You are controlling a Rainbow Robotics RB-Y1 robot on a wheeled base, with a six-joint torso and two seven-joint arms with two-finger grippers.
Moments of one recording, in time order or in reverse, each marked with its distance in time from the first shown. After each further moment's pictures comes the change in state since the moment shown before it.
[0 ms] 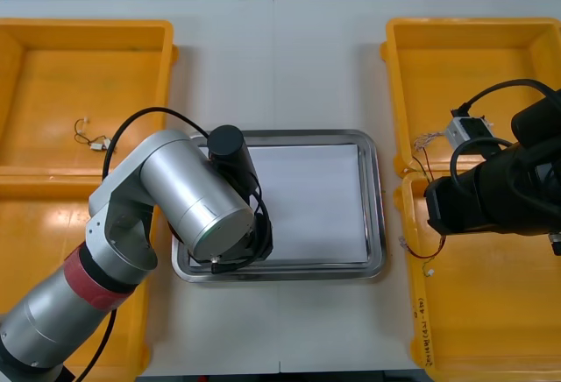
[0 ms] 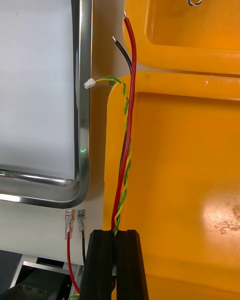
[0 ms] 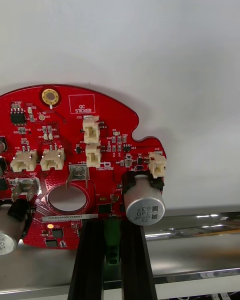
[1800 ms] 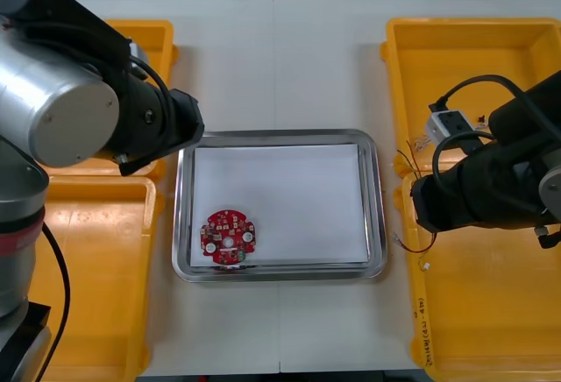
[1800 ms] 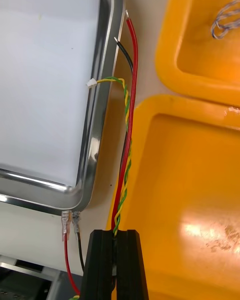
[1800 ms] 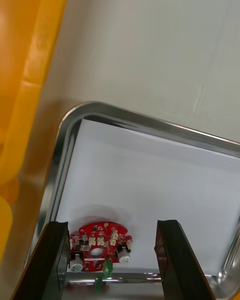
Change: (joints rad) right arm -0.068 0.000 0.092 0.000 0.057 0.000 0.078; left arm -0.089 0.060 0.469 -0.254 0.024 0.099 -0.038
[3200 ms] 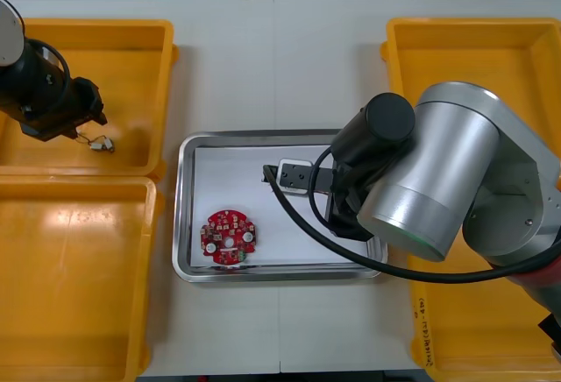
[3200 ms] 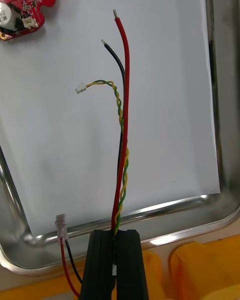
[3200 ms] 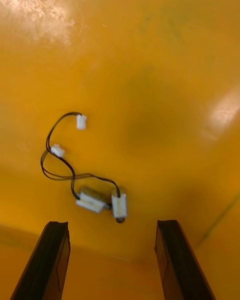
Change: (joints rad) right arm -0.243 0.189 0.450 0.168 0.338 -0.078 0.944; left arm -0.149 0.219 0.207 0.836 0.122 -0.280 -0.407
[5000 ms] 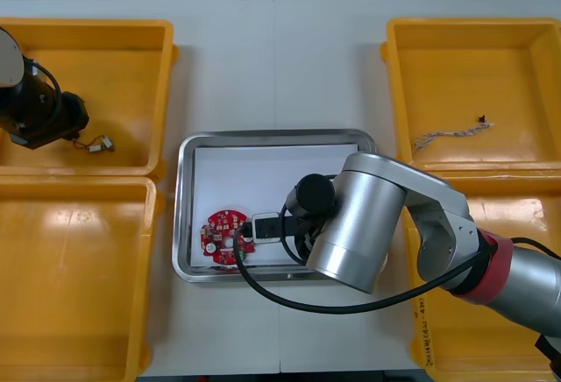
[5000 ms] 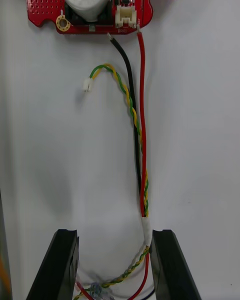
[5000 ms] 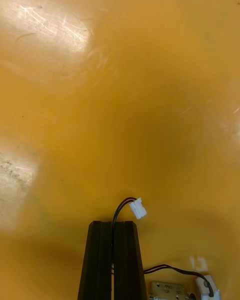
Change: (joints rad) right arm -0.021 0.016 0.268 0.241 0.103 -0.263 0.107; left arm -0.022 0.013 0.000 0.247 -0.068 -0.212 -0.133
